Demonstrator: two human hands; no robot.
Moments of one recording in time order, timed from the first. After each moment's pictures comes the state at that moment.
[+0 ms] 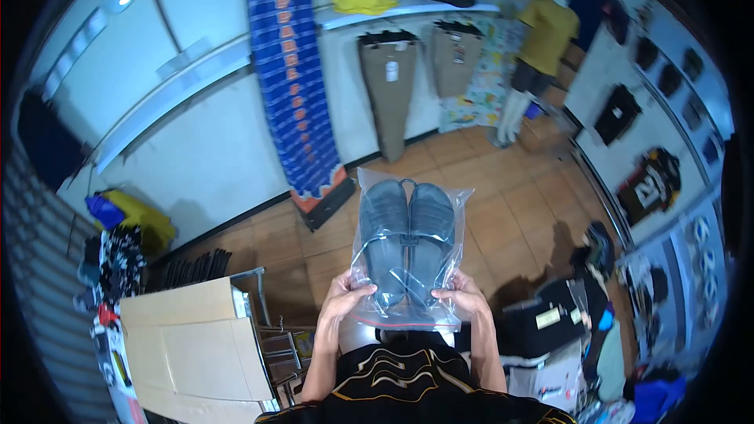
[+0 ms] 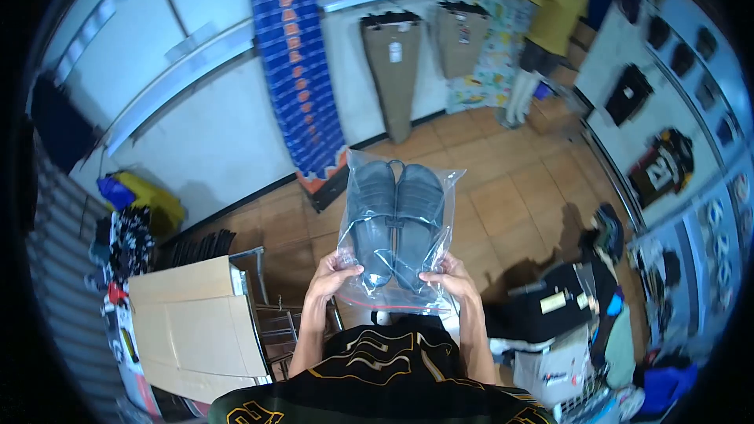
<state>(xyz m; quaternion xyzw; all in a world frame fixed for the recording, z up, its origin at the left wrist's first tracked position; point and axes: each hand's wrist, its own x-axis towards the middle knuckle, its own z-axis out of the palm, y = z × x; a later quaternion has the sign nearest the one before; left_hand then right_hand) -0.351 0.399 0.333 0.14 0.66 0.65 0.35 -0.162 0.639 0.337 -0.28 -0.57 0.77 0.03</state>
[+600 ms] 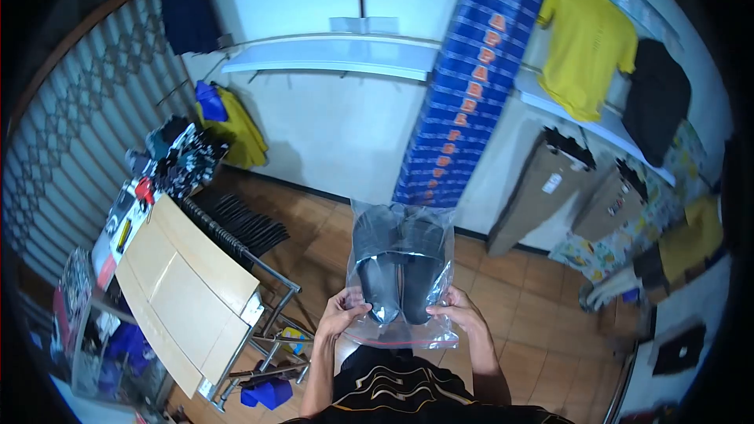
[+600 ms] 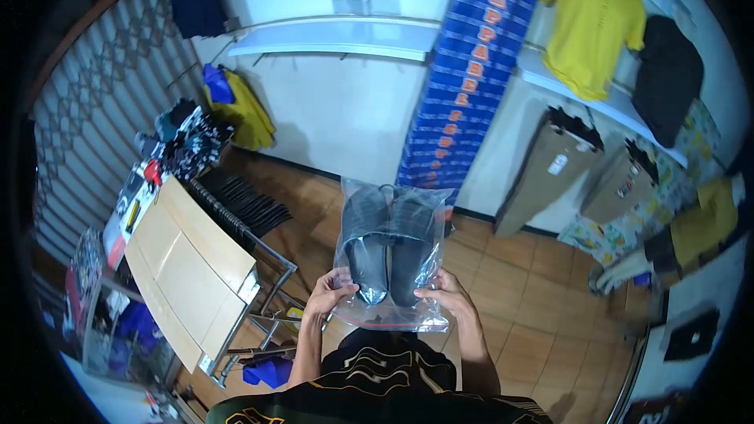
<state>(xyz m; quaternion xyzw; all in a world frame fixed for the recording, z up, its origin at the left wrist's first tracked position) -0.505 0.415 0.327 -0.13 0.61 0.77 0.07 -0.551 0.720 0.345 -0.03 -0.65 0.71 -0.26</state>
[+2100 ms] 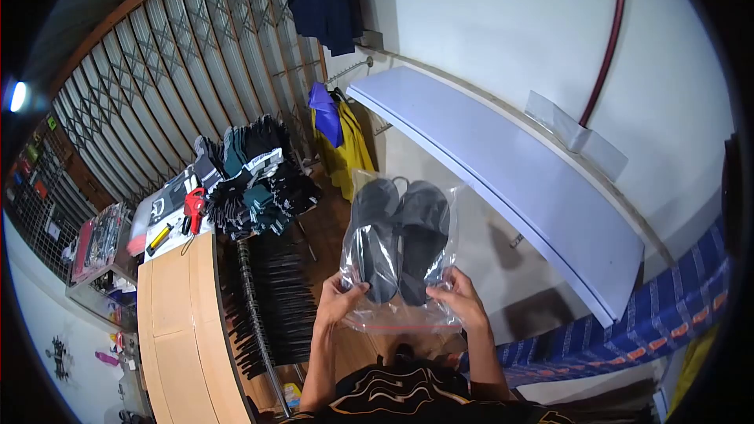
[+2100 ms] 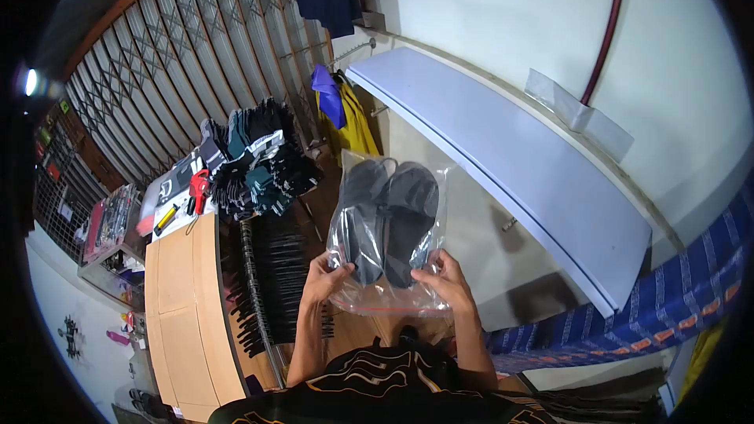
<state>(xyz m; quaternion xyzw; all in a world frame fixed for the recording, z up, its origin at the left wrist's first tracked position) -0.974 0.097 0.396 -0.30 0.60 0.70 -0.23 -1.178 0.302 0.396 0.20 -0.63 0.65 -0.38</state>
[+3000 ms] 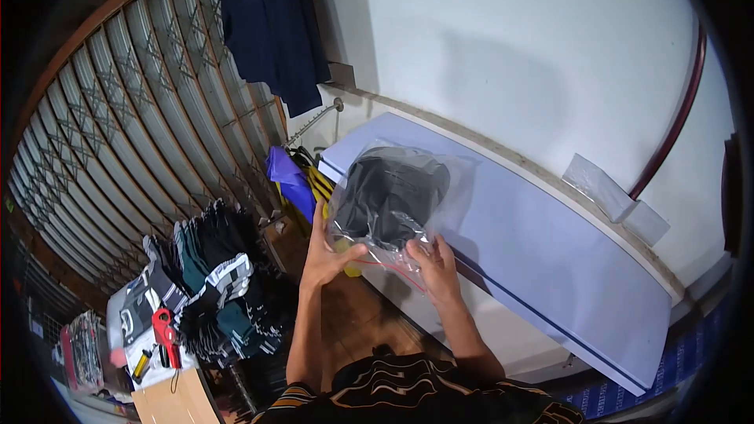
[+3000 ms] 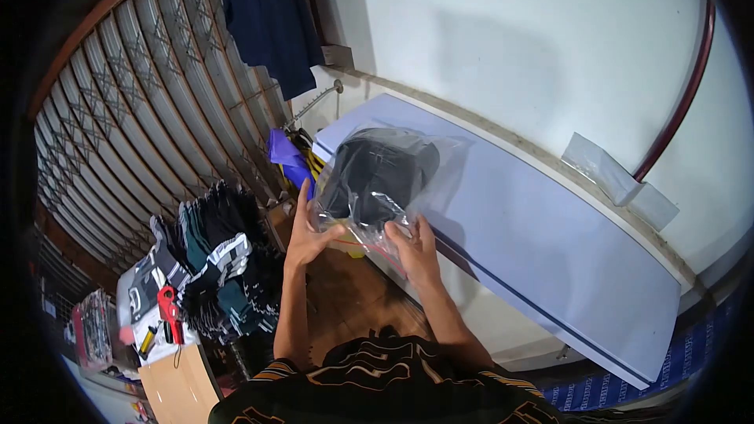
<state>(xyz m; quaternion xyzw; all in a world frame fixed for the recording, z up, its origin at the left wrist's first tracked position) -1.270 -0.233 0.477 -0.04 0.67 0.67 -0.32 -1.367 -0.039 0.451 0.12 -0.46 0.86 -0.21</state>
